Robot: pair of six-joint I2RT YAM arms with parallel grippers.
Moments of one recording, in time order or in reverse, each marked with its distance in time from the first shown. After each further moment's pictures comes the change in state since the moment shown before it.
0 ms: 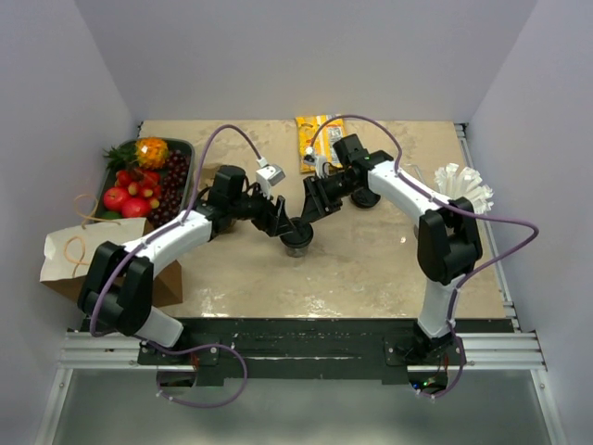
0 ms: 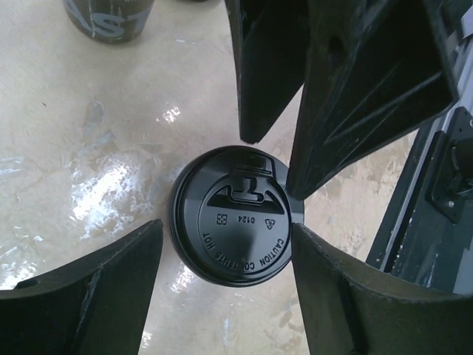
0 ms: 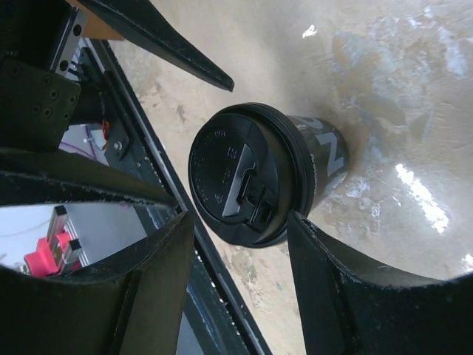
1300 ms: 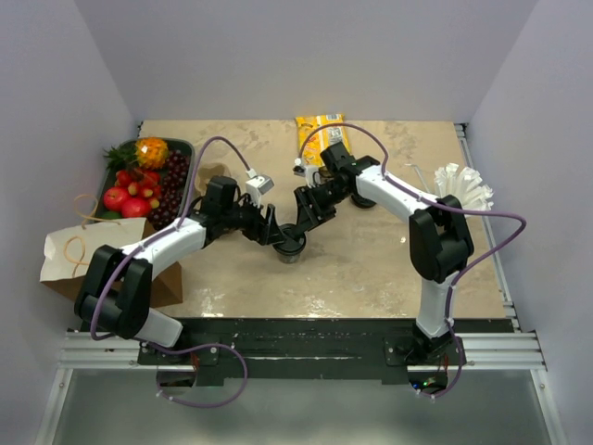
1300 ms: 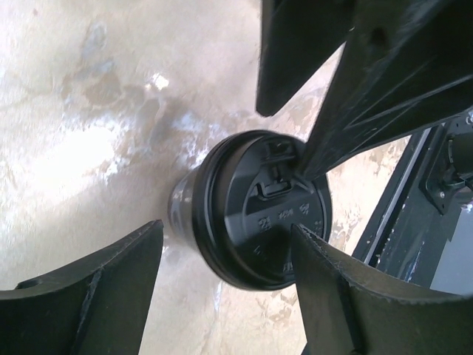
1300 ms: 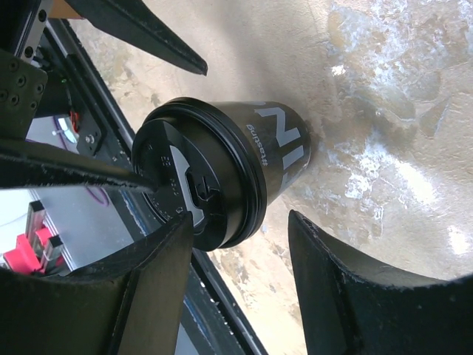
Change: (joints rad) left arm 0.051 -0.026 -0.114 0.004 0.029 -0.068; right arm 0.070 0.048 -0.005 -0.010 0.087 -0.002
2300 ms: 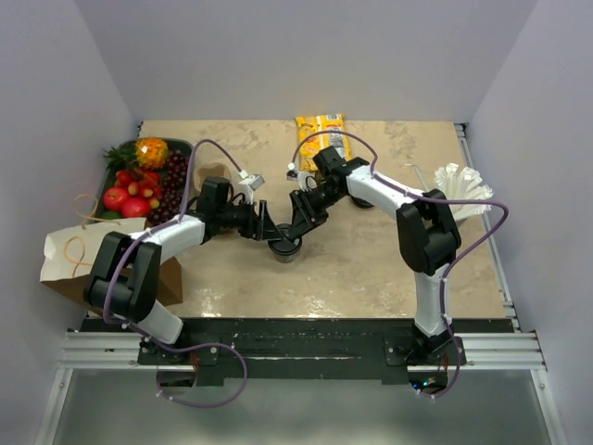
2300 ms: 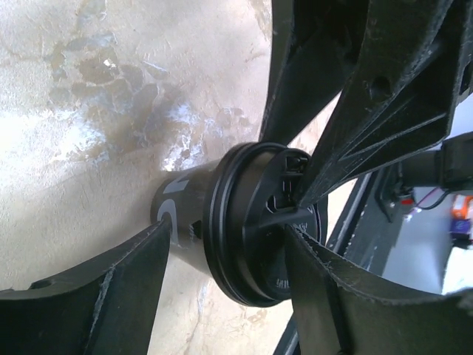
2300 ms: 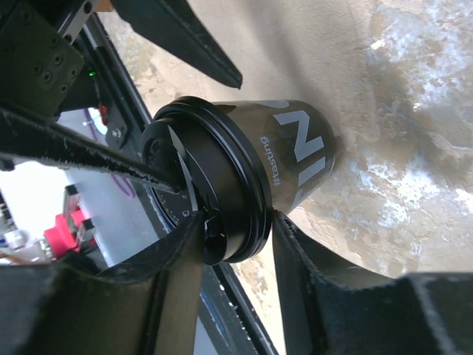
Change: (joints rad) left arm 0.079 0.088 -0.022 0.071 0.128 -0.127; right arm 0.022 0.095 0.048 -0.013 -0.085 0.023
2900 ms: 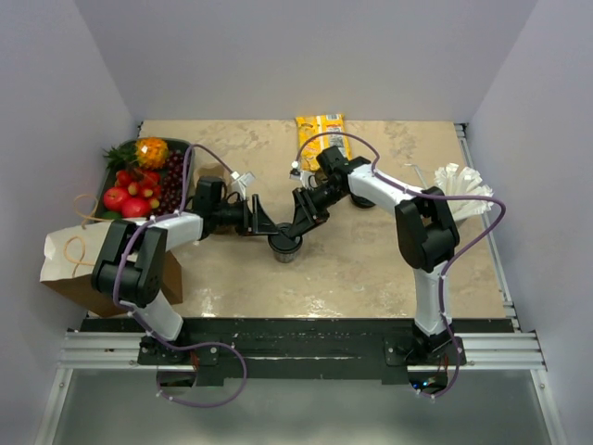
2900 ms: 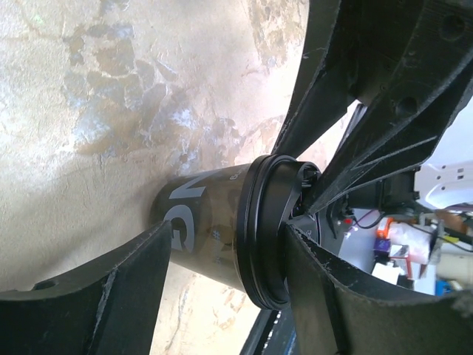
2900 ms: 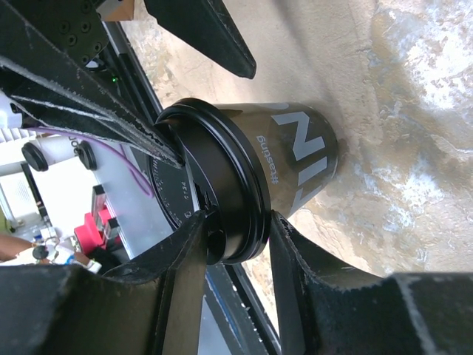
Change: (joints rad) left arm 0.082 0.112 0.000 0.109 0.115 -0.193; right arm -0.029 0.035 0.008 0.005 -0.077 0.024
